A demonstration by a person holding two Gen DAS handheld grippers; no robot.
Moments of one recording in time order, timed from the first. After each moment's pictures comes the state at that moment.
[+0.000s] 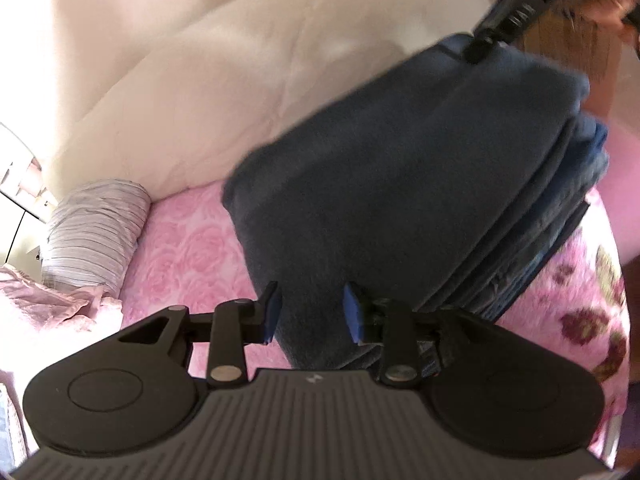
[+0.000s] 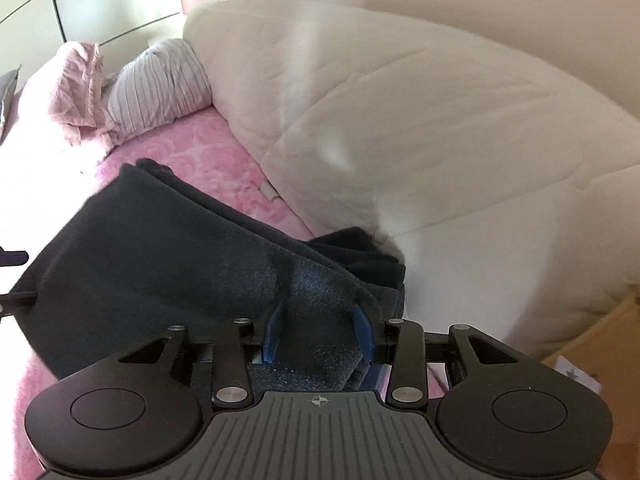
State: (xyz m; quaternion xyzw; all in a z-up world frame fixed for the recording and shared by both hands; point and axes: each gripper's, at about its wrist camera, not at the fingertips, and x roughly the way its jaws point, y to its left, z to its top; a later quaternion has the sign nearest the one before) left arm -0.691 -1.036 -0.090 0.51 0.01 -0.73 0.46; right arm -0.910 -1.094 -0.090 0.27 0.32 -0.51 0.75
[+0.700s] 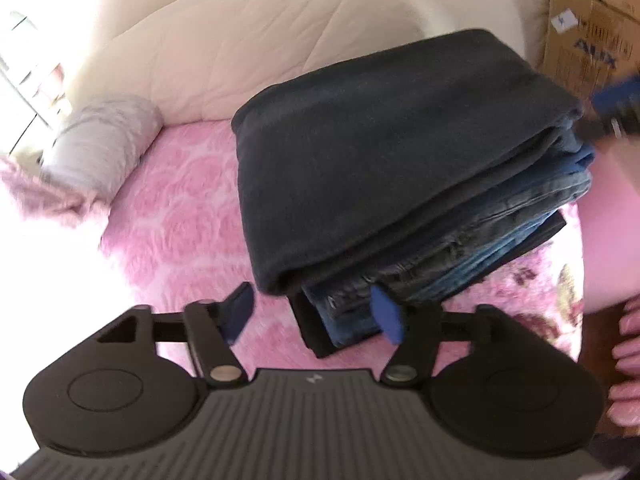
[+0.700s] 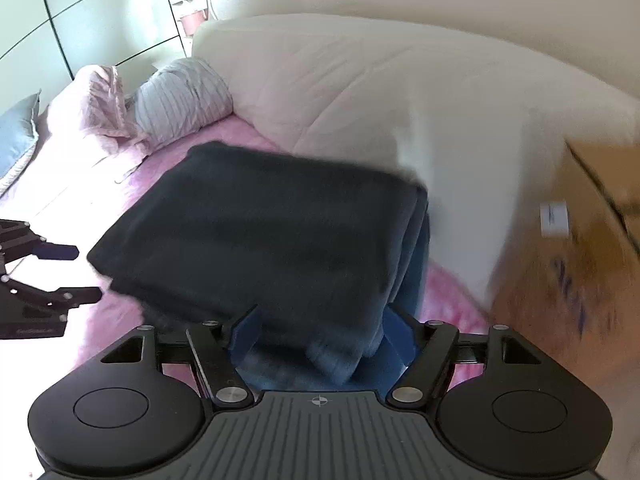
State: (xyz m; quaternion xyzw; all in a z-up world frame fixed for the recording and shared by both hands) left arm -0.673 -0.972 -0.089 0.48 0.14 -0.70 0.52; right arm -0.903 -0.958 -0.079 0.32 0.28 -0.52 0.74
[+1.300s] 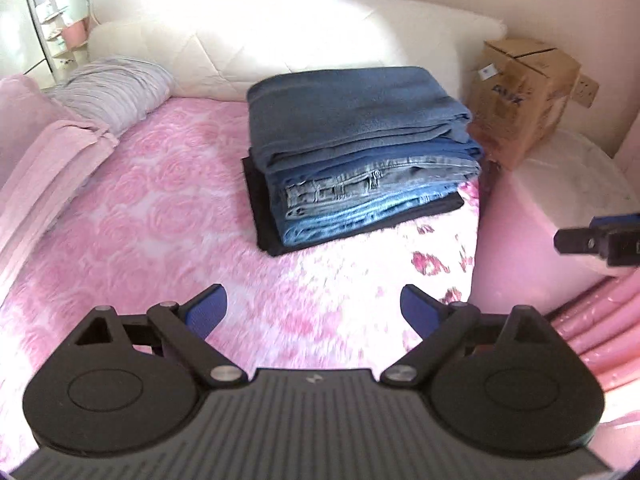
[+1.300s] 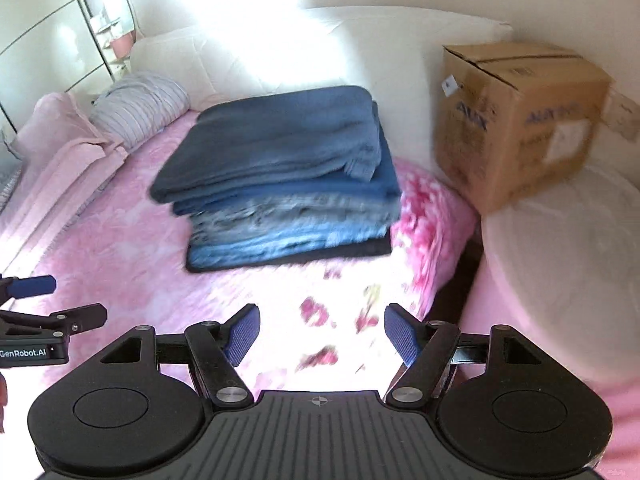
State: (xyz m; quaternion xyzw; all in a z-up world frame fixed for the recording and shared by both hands) left arm -0.577 -0.790 -0.023 0.38 0.22 -0.74 0.51; right arm -0.831 -0.749 -0.027 0.39 0.24 -0.62 0.64
